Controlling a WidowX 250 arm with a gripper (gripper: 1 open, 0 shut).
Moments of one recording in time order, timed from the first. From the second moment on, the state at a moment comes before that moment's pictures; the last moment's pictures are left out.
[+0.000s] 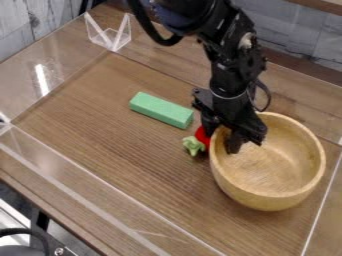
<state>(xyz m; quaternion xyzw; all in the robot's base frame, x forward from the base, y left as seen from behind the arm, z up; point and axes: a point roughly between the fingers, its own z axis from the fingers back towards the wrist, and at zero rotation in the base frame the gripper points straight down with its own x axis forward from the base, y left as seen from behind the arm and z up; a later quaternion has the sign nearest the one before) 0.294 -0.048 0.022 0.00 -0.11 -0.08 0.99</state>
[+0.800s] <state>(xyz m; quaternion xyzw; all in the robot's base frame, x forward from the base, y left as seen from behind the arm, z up) 0.267 0.021 0.060 -0.01 -0.11 -0.09 0.99</state>
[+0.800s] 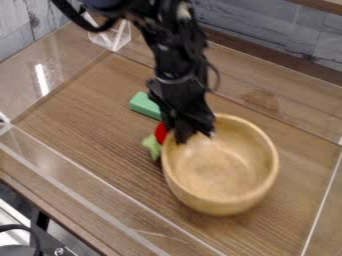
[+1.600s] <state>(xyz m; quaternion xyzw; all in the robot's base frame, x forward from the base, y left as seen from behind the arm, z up) 0.280 0.022 0.076 -0.01 -0.13 -0.07 0.99</state>
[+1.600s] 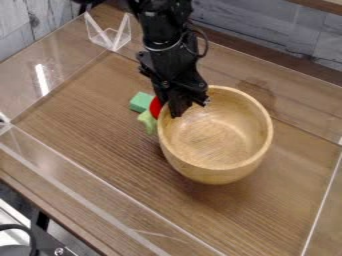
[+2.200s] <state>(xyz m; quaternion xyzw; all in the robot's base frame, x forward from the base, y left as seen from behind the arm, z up) 0.284 -0.007 0.080 -0.02 -0.14 -0.11 0.98</state>
